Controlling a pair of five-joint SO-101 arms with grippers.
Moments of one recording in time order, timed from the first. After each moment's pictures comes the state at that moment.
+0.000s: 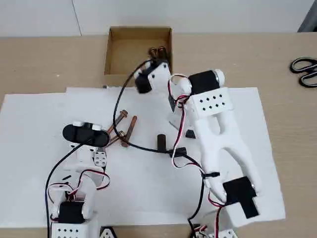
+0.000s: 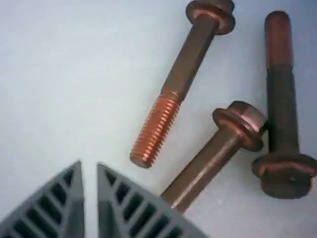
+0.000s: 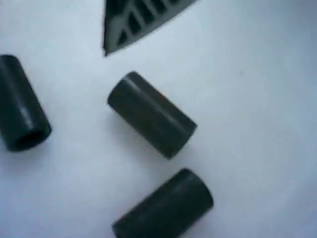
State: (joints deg) left arm -2.0 -103.6 96.5 51.8 -6.7; right arm -19.6 0.7 -8.4 96.4 33.9
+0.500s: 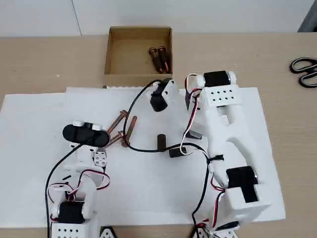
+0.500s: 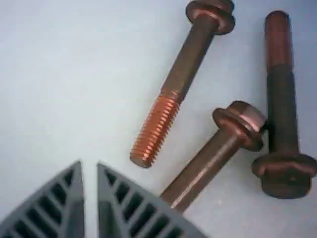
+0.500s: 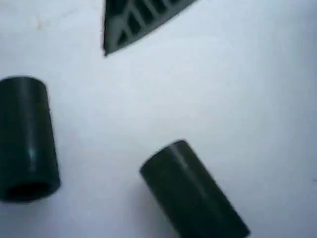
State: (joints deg) left arm -2.0 -103.6 96.6 51.8 -6.7; right arm -12.0 7.5 -4.4 94.0 57.2
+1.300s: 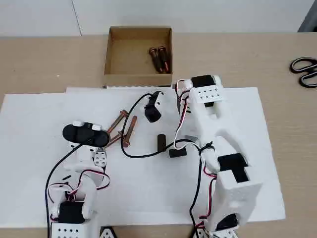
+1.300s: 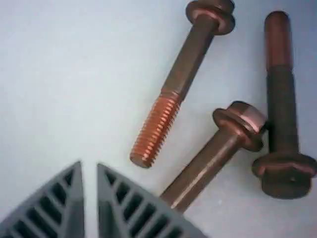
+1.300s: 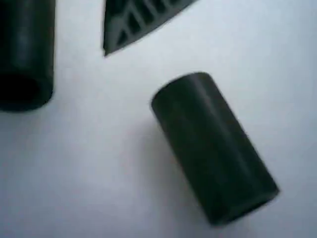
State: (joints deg) left arm -2.0 -103.6 96.6 51.8 -6.8; right arm -14.2 18.8 -4.1 88.2 63.3
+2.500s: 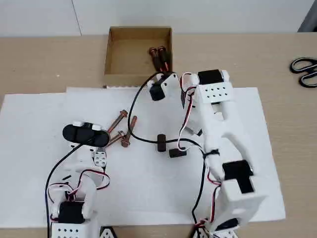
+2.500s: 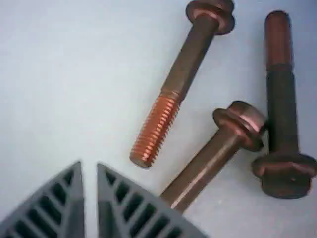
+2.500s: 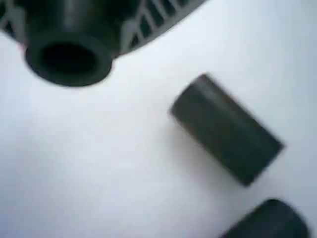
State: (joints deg) left arm -2.0 -103.6 96.6 51.8 -6.8; right arm -13.1 9.7 -7.1 93.5 39.3
